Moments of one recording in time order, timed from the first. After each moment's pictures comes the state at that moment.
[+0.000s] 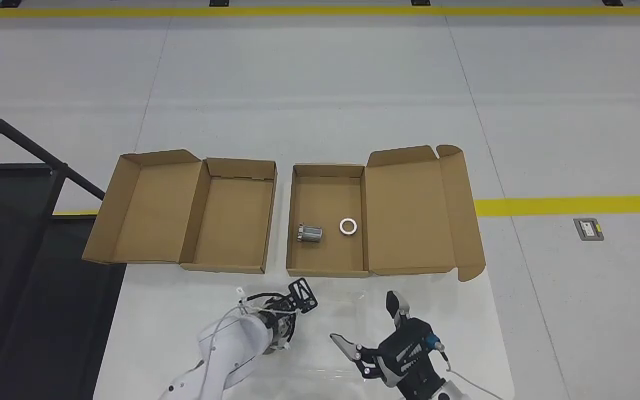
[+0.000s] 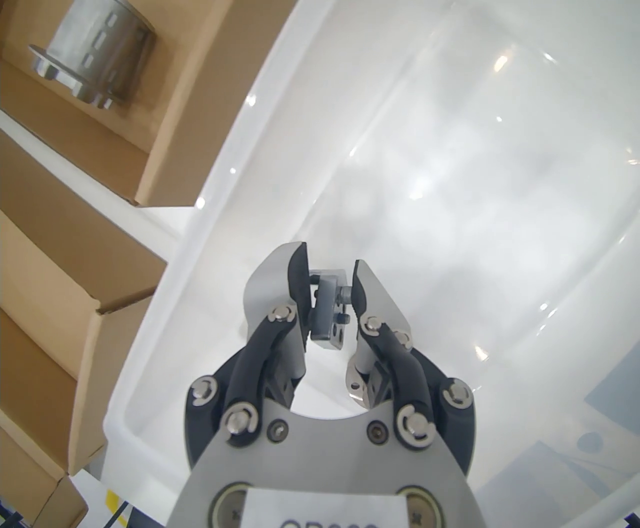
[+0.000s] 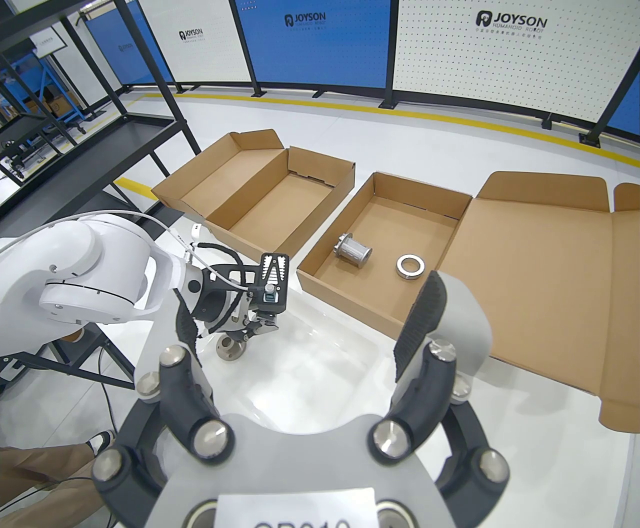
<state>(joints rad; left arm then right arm) 1.13 -1.18 -1.05 -1.66 1.58 -0.46 -0.75 -1.78 -1.62 1.33 -2.30 -1.59 -0.44 0.31</state>
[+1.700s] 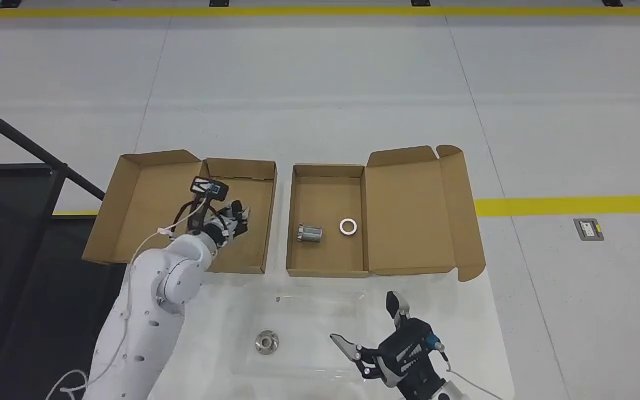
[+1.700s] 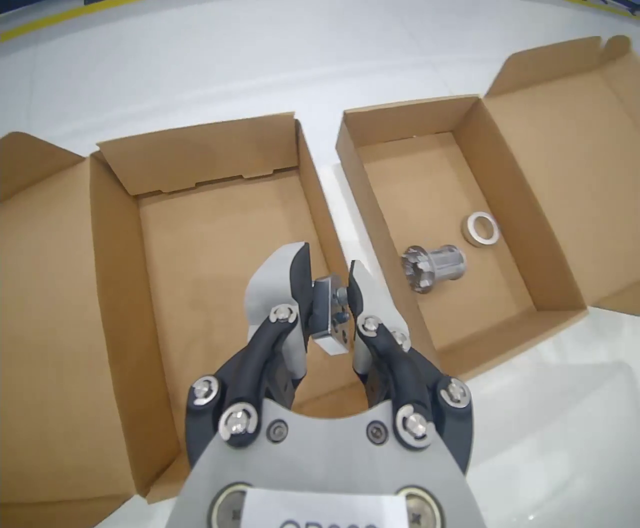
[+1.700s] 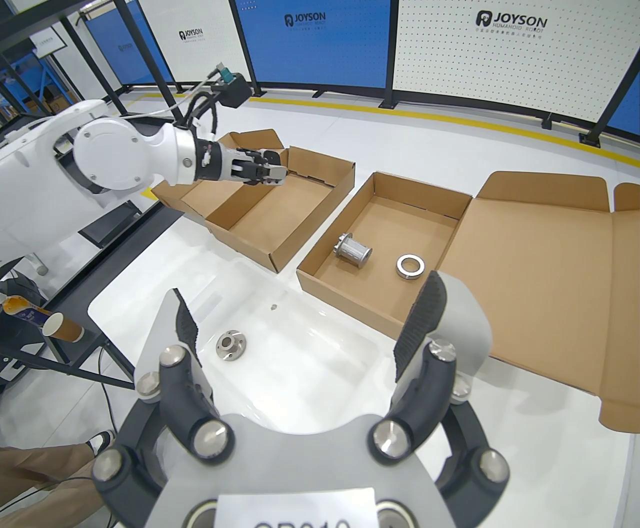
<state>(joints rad) 0.78 -1.19 -1.30 -1.30 1.04 -0.17 -0.51 -1.78 -1.62 1.33 -2.30 -1.59 -0.44 0.31</state>
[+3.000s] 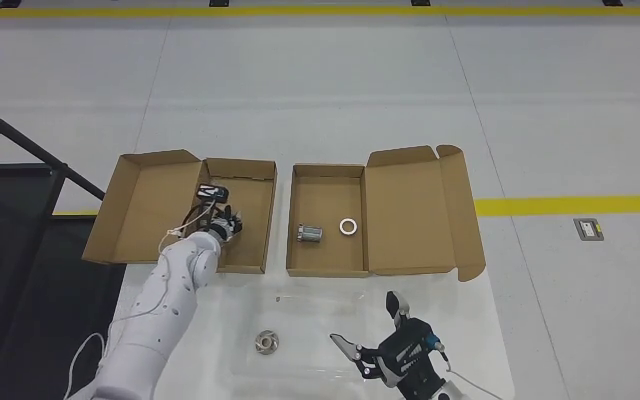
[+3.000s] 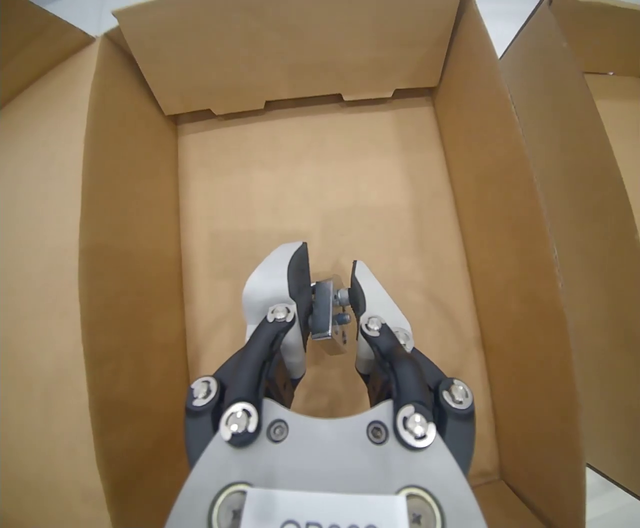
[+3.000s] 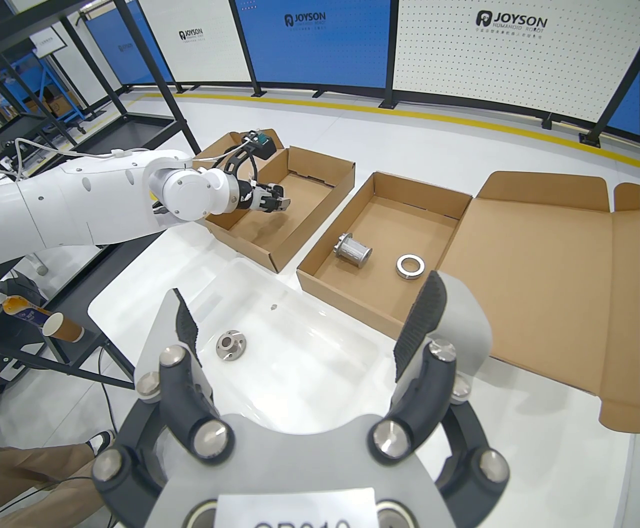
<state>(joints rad) 0.52 -1.28 -1.10 -0.66 1.14 -0.10 -0.21 -1.78 -1.62 1.33 -2.30 -1.59 -0.44 0.31</state>
